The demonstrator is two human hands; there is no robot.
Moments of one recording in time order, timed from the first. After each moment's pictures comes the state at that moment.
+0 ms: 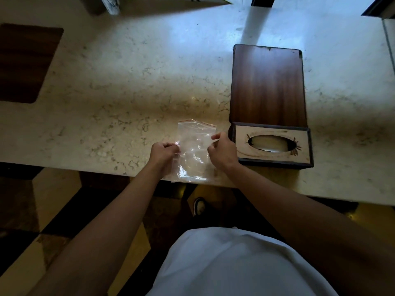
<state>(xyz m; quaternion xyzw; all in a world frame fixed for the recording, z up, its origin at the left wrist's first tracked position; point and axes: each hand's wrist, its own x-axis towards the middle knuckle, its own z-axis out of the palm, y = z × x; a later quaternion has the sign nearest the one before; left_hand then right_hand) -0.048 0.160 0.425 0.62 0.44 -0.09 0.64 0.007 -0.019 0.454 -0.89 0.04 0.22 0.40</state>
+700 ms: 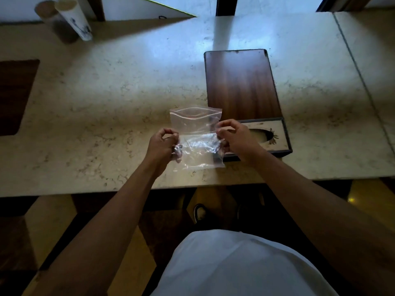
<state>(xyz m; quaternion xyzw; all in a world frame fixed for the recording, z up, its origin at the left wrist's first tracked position) -0.023 0.127 0.478 0.64 0.27 -0.08 0.72 0.032 -0.113 0.496 -0.73 0.05 0.26 0.63</state>
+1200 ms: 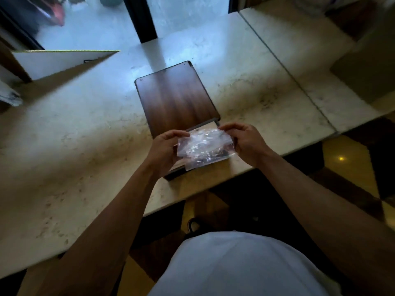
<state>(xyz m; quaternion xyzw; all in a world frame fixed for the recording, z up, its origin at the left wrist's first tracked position) 0.038 -0.050 0.517 0.63 0.15 -0.22 0.73 0.008 -0.291 0.512 -0.65 0.14 0.11 0.74</state>
